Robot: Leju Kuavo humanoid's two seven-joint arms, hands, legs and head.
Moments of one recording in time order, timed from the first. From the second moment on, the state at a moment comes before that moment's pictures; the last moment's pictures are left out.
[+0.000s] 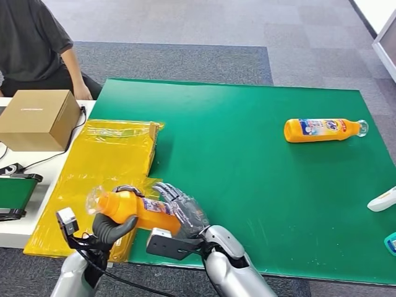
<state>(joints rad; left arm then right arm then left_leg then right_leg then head) 0.02 -0.15 -0.04 -1.30 0.03 -0.61 -0.62 -0.28 0.26 0.61 -0.97 0.89 -0.25 -0.29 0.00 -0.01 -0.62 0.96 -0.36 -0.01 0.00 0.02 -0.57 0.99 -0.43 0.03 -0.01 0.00</state>
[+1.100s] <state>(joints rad) -0.04 -0.12 -0.04 -1.56 -1.38 0.11 -0.13 -0.04 0.24 0.21 -1.36 1.02 -0.18 -0.23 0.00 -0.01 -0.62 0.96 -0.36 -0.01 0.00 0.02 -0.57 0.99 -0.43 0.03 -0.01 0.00</state>
